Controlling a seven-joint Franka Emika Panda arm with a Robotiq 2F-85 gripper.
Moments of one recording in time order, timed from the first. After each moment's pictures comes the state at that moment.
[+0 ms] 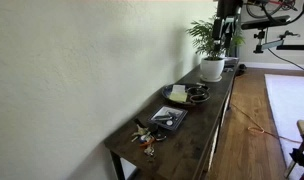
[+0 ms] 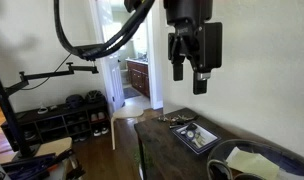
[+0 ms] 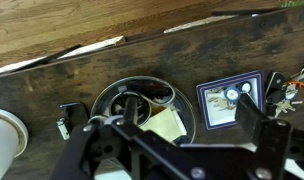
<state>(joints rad) -0.15 -0.21 -0.20 -2.23 -0.04 2.06 -0.10</state>
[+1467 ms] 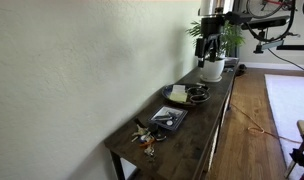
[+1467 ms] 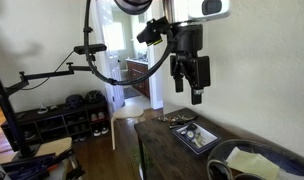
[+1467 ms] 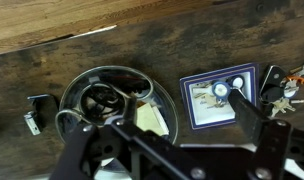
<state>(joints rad) -0.13 -0.10 -0.10 -2.26 -0.05 2.23 0.02</state>
